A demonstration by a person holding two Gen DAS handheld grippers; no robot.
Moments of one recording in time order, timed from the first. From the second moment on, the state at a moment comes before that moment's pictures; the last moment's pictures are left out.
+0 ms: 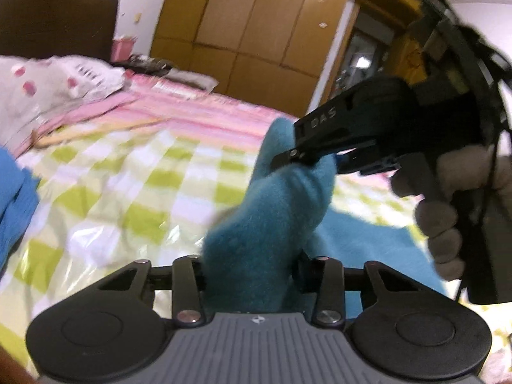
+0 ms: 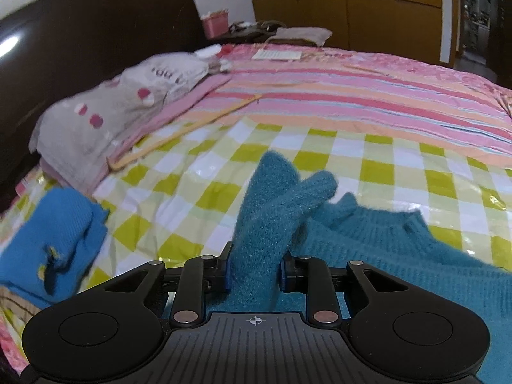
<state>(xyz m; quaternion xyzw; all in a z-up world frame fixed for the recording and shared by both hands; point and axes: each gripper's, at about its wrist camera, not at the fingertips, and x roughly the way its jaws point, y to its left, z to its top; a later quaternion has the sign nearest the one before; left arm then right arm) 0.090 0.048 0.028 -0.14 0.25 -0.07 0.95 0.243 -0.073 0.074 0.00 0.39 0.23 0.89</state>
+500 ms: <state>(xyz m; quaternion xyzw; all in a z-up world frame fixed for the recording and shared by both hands) 0.105 -0.072 0.082 -0.08 0.21 -0.22 0.95 0.238 -0.206 0.121 0.07 0.34 0.16 0.92</state>
